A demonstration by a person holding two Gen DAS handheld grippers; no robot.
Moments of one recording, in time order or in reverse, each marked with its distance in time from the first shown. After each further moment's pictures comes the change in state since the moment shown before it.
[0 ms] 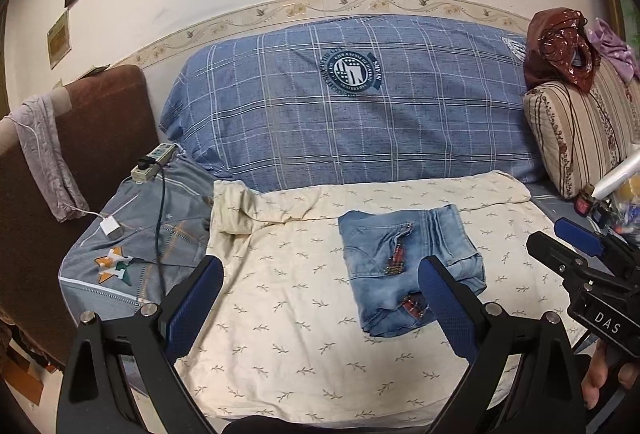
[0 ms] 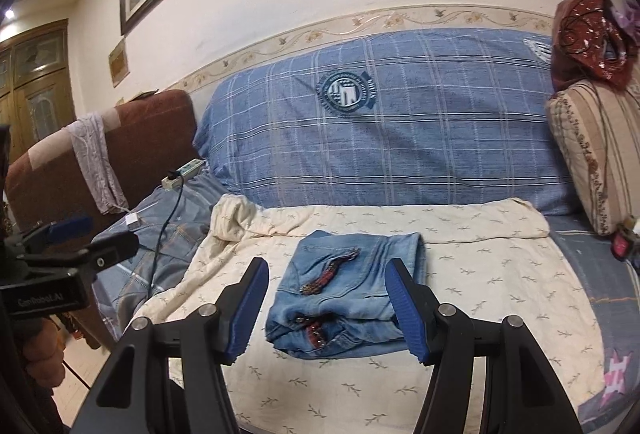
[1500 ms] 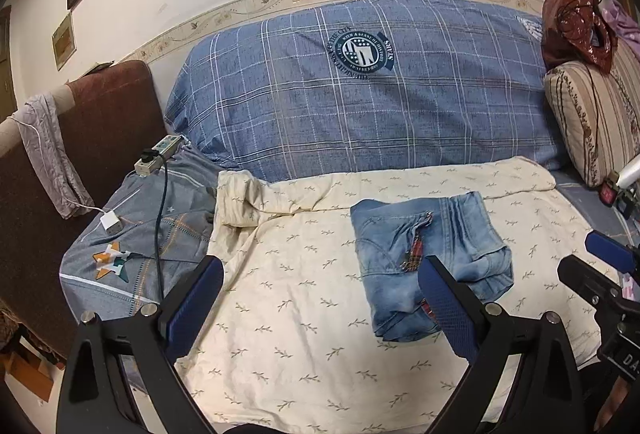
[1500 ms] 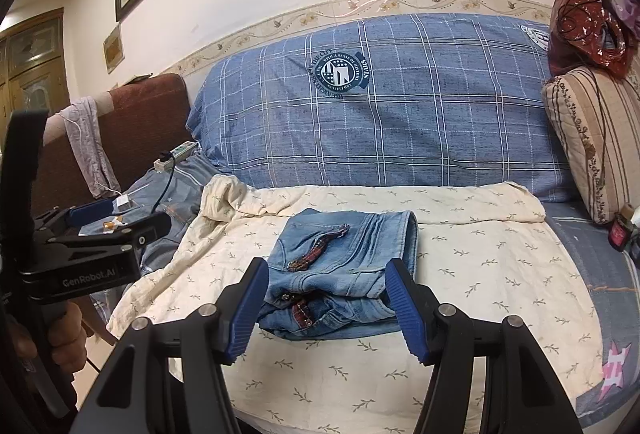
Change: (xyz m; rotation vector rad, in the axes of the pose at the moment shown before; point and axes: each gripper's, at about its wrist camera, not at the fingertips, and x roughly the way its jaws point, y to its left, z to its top) left arm 0.041 -0.010 -0.010 0.019 0.034 0.076; right arm 0.014 -0.009 -0.018 -0.022 0.056 -0.008
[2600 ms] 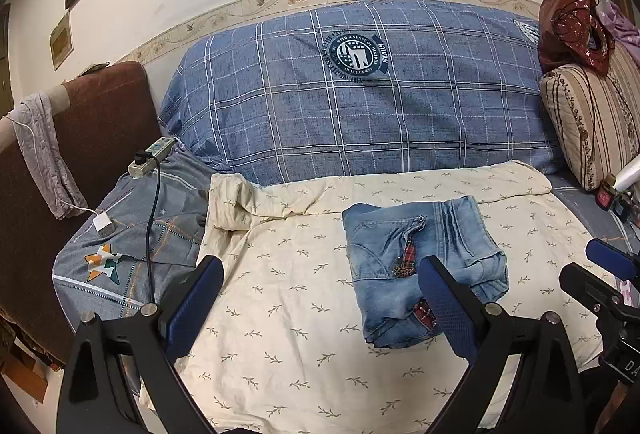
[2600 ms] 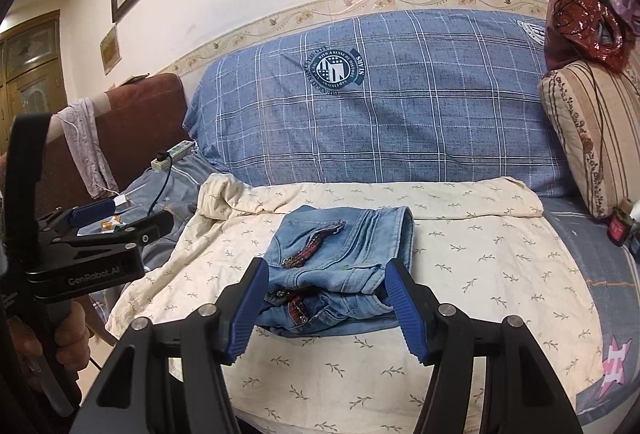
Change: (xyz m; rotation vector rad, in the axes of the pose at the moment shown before) left arm 0.004 -0.006 0.001 -0.005 -0.021 -0.028; right arm -0.002 -0.005 -0.003 0.013 0.011 -0.014
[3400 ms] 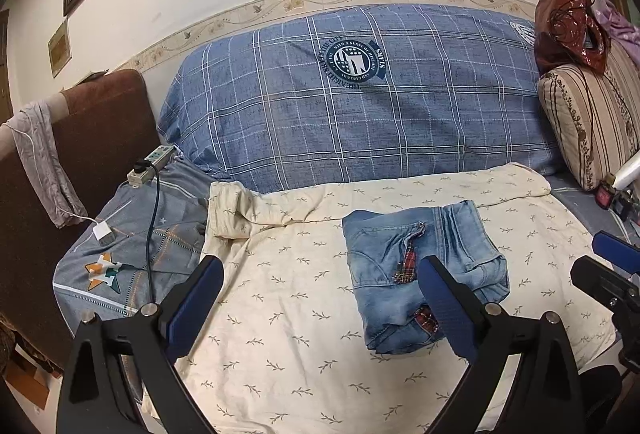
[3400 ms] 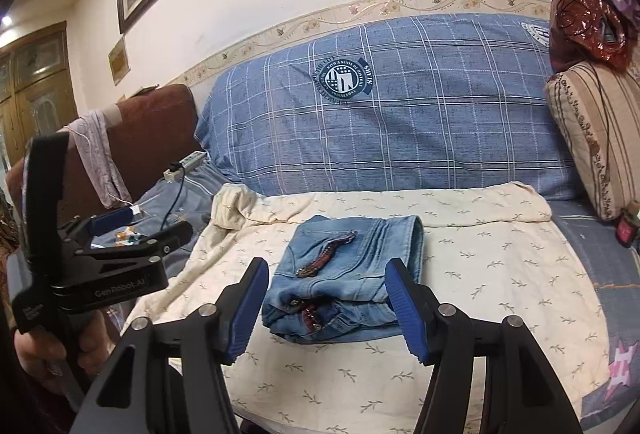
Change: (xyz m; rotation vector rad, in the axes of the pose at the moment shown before) left arm 0.001 0.001 0.003 0.013 -0.021 -0.001; right arm -0.010 0.001 0.006 0.013 -0.026 0.042
